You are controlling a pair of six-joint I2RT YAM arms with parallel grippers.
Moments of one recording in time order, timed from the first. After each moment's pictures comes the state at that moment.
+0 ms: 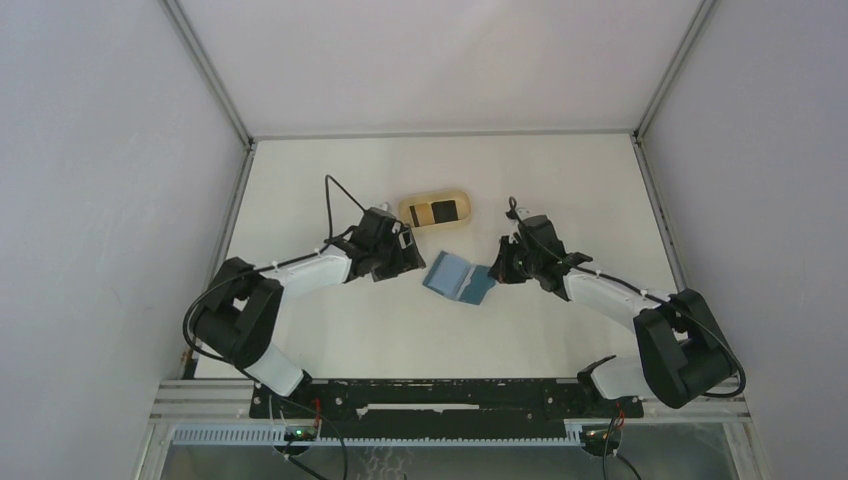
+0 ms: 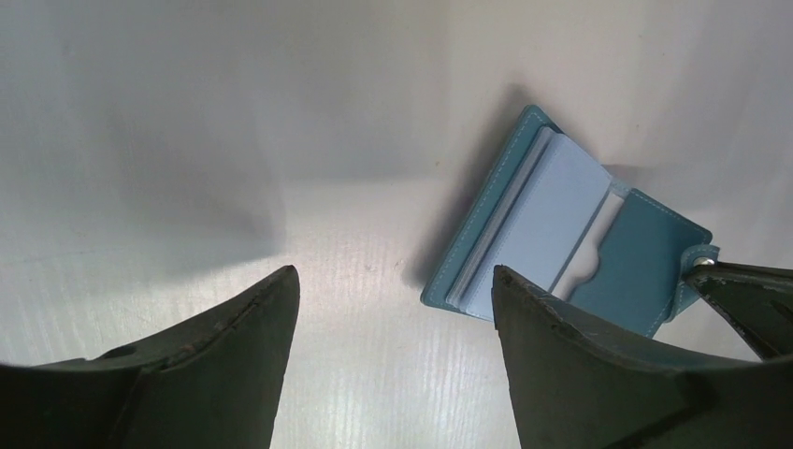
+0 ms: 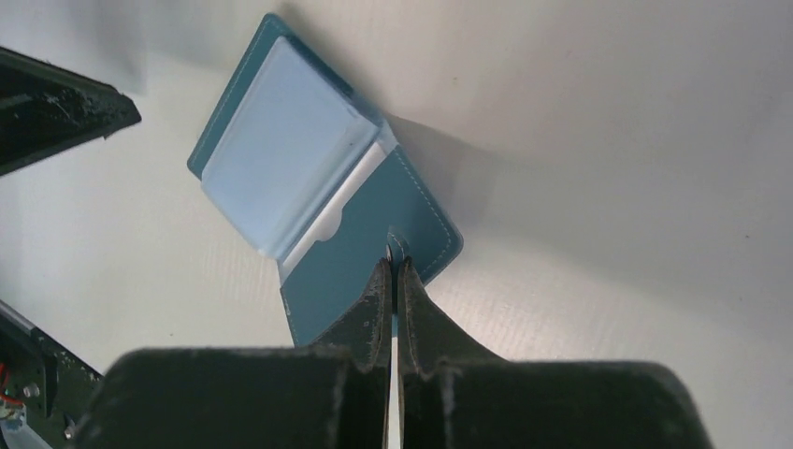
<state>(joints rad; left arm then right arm) -0.57 1.58 0.85 -0.17 0.04 -0.78 0.45 1.36 0.65 -0.10 -0.22 0.42</state>
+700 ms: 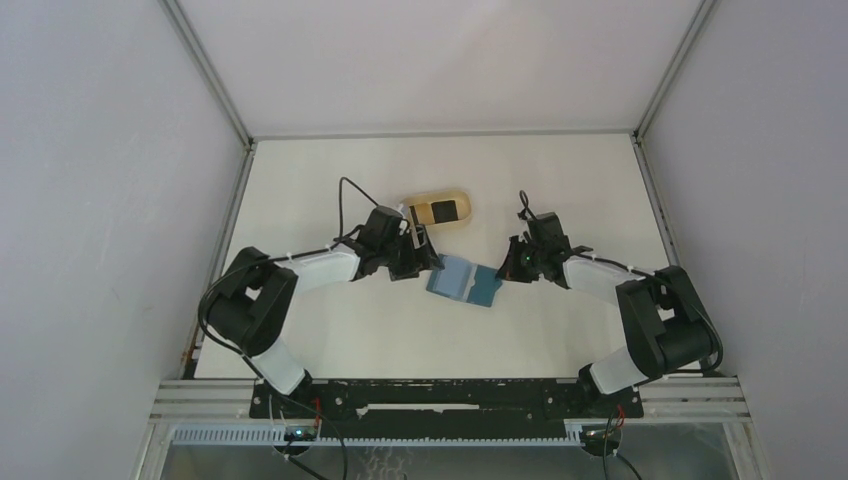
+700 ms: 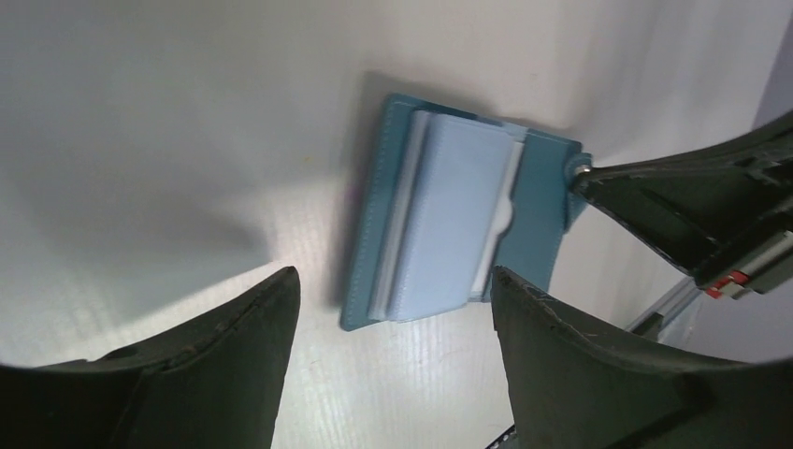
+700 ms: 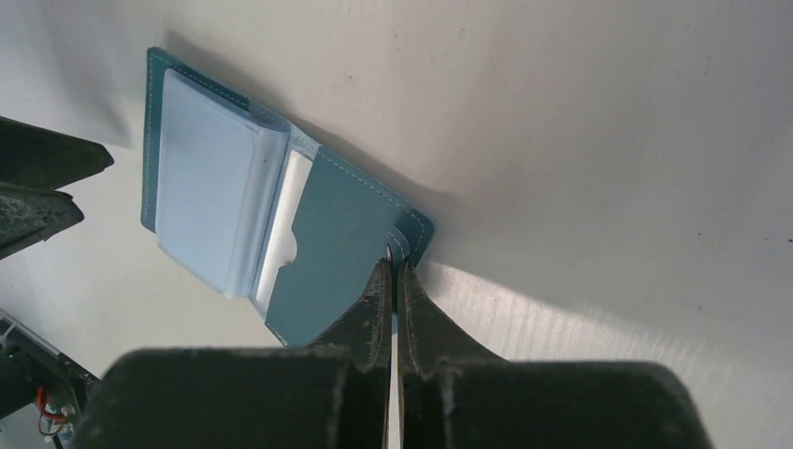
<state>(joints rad) -0.59 1.66 0.87 -0.05 0.24 -0.79 0.32 1.49 0.66 -0.10 -0.29 0.47</state>
